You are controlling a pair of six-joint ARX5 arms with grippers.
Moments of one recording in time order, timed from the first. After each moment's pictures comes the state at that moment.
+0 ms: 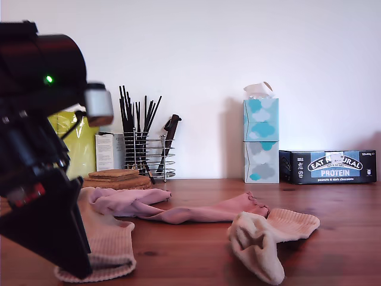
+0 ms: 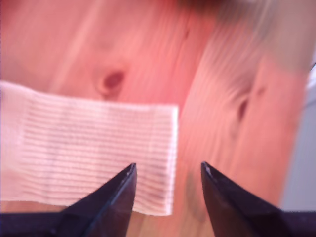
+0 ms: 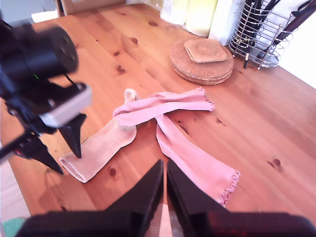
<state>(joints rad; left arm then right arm) -0.64 1.50 0.66 -0.34 0.28 0.49 0.60 0.82 0.93 -0.59 -0.20 -0.29</state>
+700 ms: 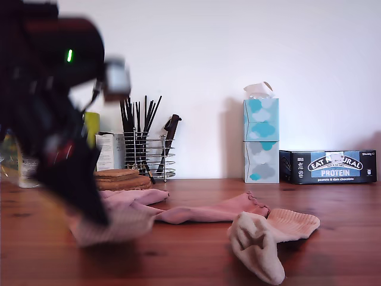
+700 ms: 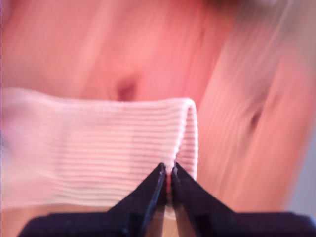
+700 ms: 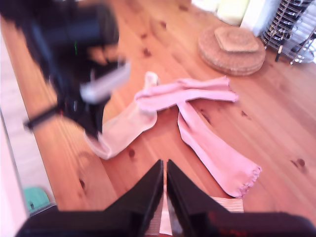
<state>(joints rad) -0.65 1.44 0.85 -0.54 0.32 0.42 0.60 0.86 0.93 -0.66 -0.29 -0.40</state>
